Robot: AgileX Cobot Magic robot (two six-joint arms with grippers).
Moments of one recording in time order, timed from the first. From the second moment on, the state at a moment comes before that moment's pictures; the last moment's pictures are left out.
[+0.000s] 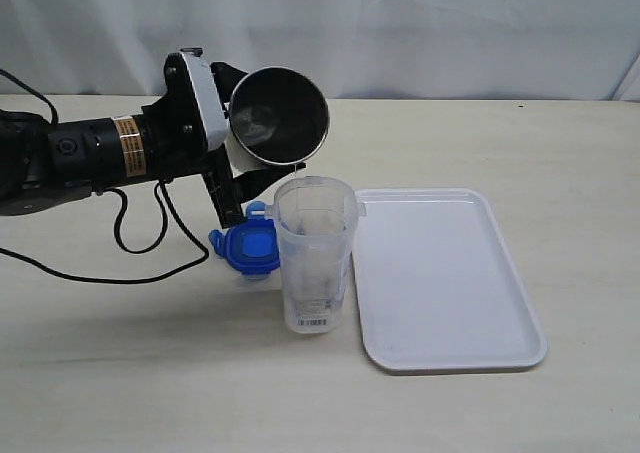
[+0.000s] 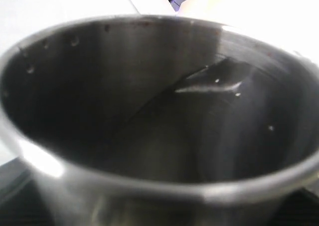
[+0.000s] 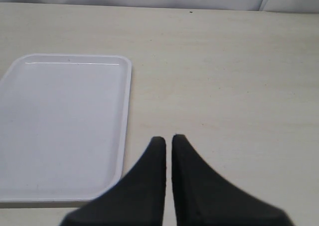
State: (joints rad) left arm -0.31 1.88 -0.90 0.97 -0.91 0.11; right arm -0.03 0.30 0.00 -0.09 0.19 0.02
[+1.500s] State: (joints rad) left arm -0.15 2.41 -1.49 0.56 -0.73 -0.44; right arm -0.03 0.30 0.00 -0.09 0.19 0.02
